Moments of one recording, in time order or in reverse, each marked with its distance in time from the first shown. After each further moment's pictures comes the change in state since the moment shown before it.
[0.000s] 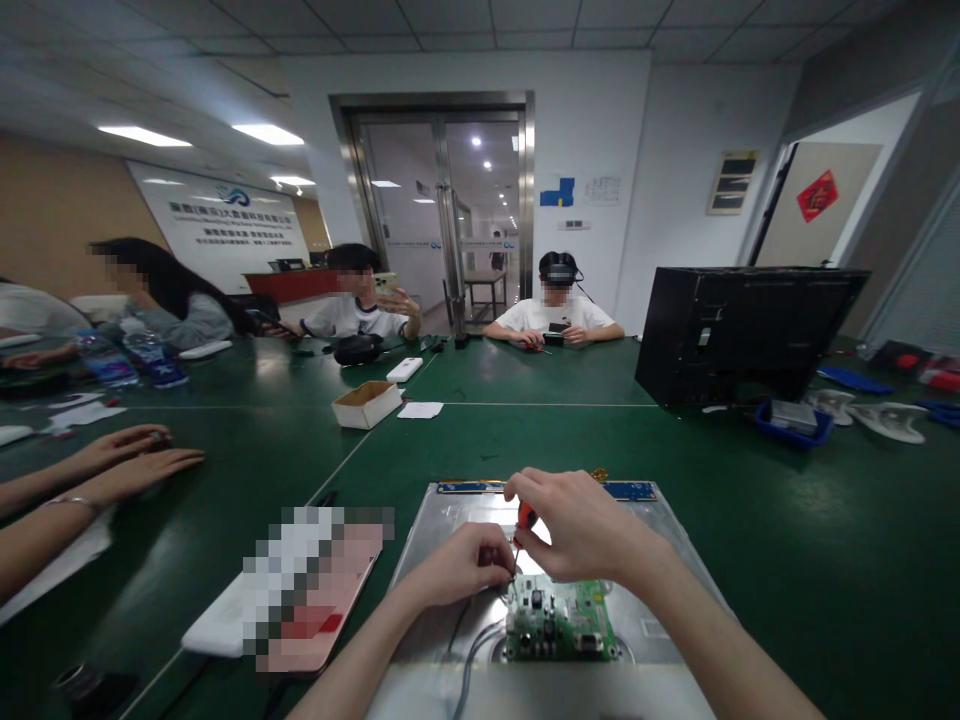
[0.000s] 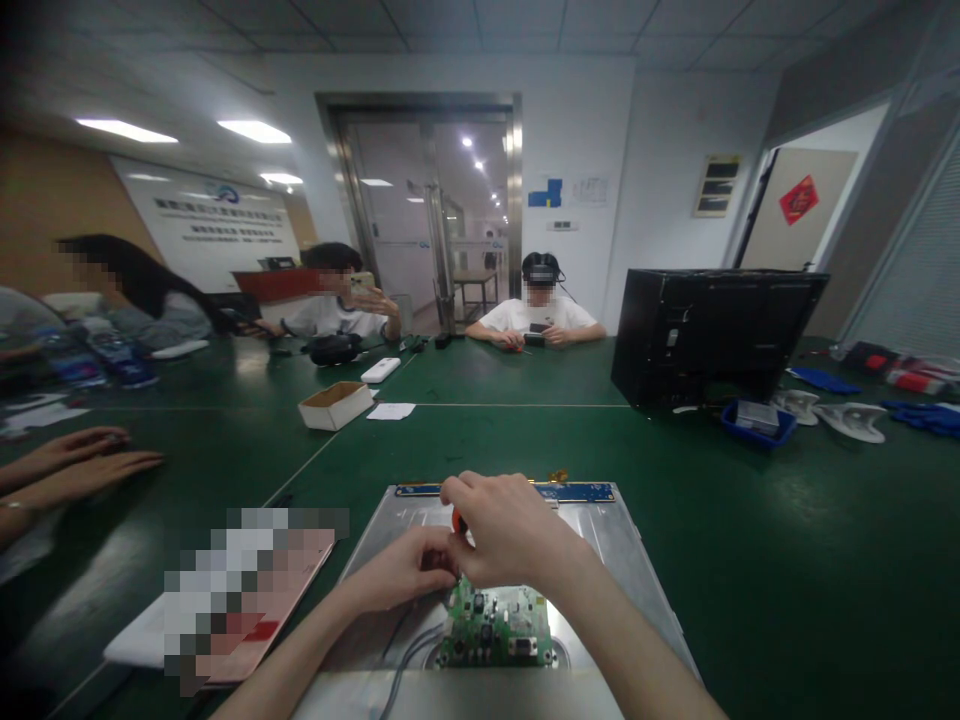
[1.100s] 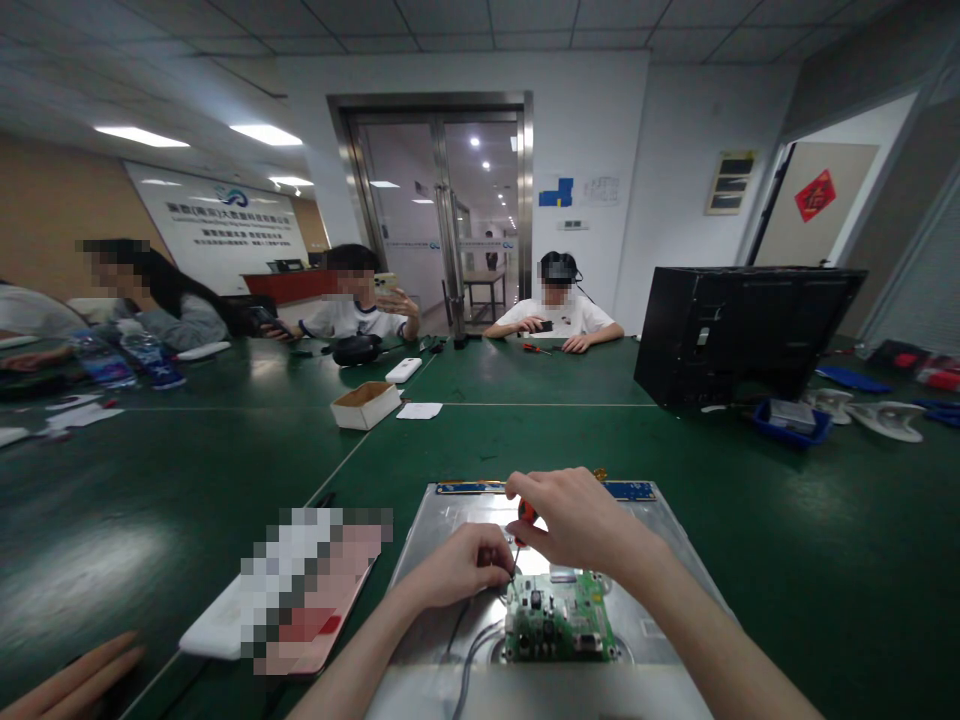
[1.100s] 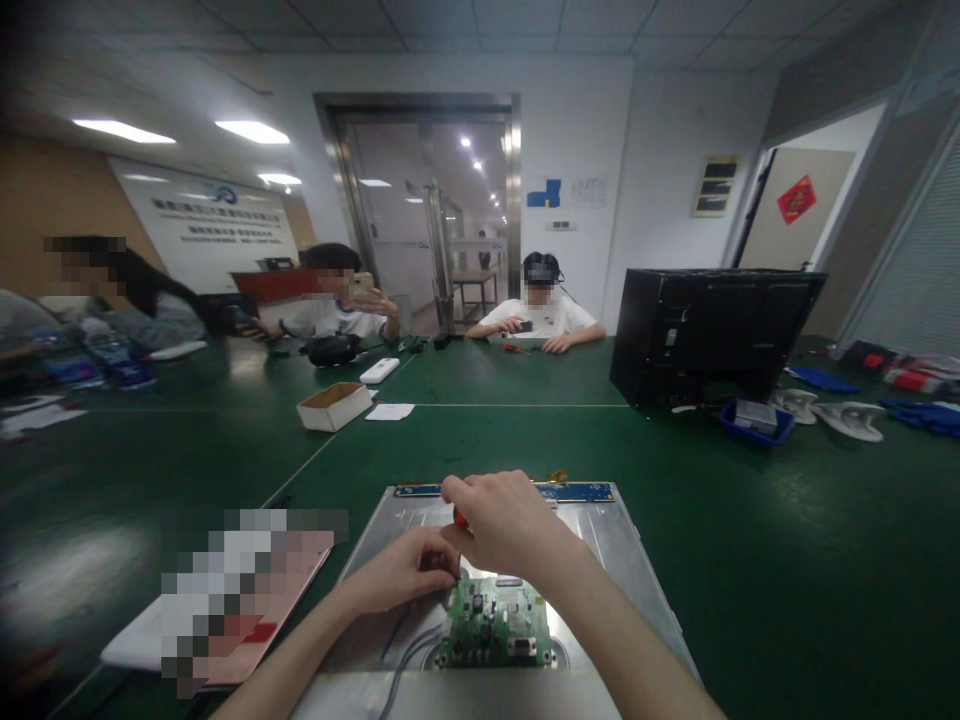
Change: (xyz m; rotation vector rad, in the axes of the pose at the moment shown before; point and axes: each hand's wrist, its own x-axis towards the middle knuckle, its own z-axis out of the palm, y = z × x) left_hand -0.002 0.000 0.002 -0.035 0.010 -0.009; right_hand 0.005 0.003 0.004 -0.097 -0.021 0.077
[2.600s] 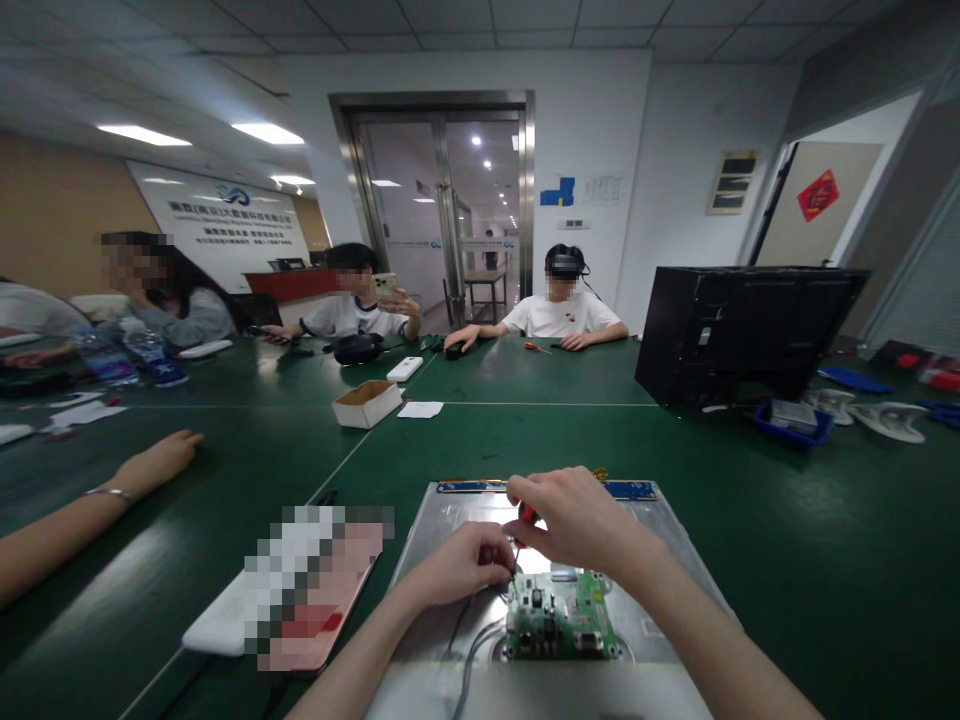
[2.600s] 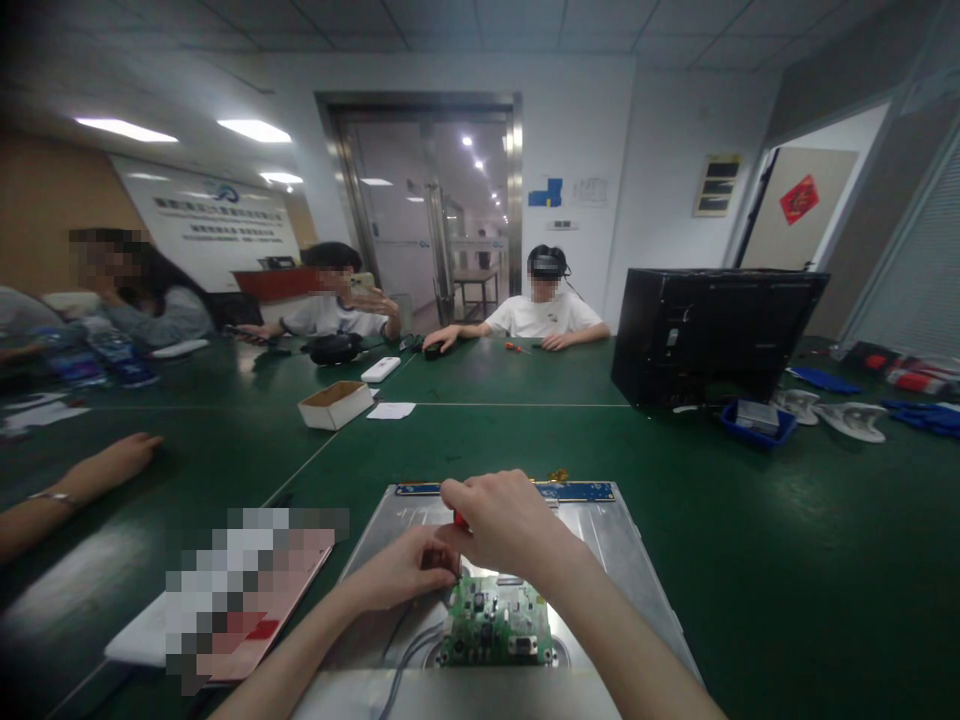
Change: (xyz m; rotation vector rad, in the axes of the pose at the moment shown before) left_hand 0.001 0.000 0.000 0.008 -0.002 -0.003; right_hand 0.001 -0.001 0.001 0.001 0.002 -0.010
